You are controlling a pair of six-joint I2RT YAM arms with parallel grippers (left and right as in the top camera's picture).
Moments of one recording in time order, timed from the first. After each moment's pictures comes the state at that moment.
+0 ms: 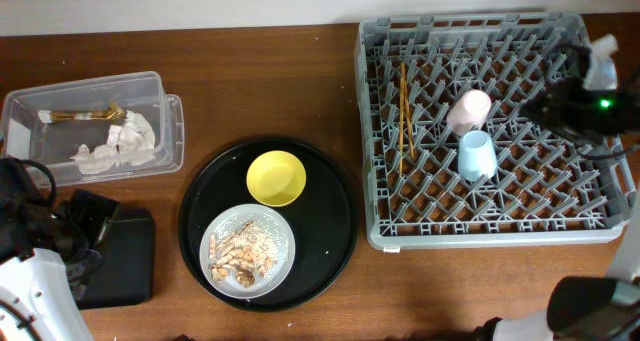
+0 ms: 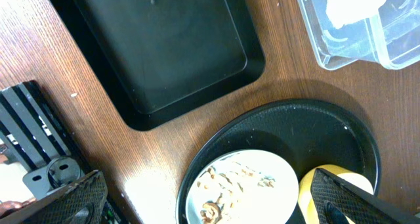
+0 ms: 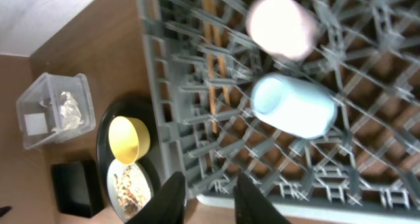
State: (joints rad) left arm 0.57 1.22 1.31 -1.41 0.03 -0.67; right arm -0.44 1.68 1.86 -1.46 -0.63 -0.05
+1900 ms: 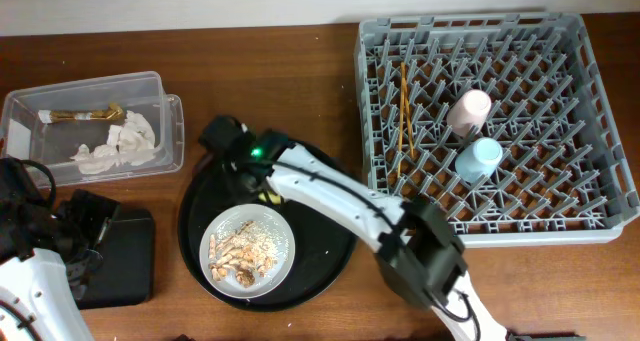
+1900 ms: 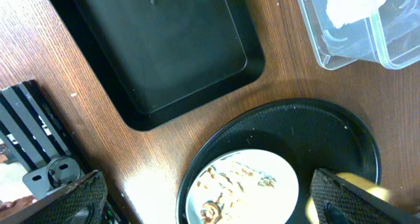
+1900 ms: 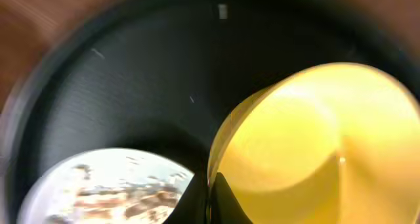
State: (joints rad) left arm 0.57 1.22 1.31 -1.41 0.03 -0.67; right arm 0.89 2.24 2.01 -0.97 0.03 0.37
